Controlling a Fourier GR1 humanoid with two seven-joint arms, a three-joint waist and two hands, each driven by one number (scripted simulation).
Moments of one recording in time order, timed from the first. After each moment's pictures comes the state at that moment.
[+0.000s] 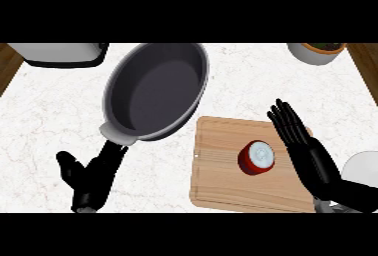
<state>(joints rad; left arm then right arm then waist) 0.07 0.24 -0.32 -1.55 0.41 0.32 0.18 -0.05 -0.37 0.33 -1.68 -0.36 -0.05 -0.23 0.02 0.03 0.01</state>
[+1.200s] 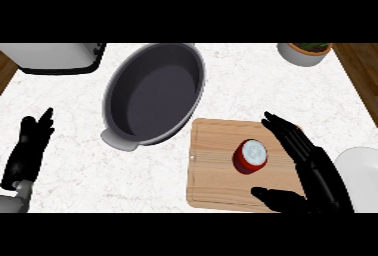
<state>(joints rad) -0.07 0.57 -0.17 -1.41 0.15 0.35 0.33 -0.04 -0.54 0.50 -1.92 0.50 -0.35 0.17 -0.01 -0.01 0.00</state>
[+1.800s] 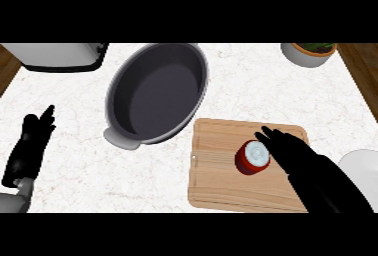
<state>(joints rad) -0.08 0.57 -0.17 -1.43 0.13 0.34 0.35 -0.19 -0.67 0.58 -2.16 0.47 0.21 0.77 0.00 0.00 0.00</state>
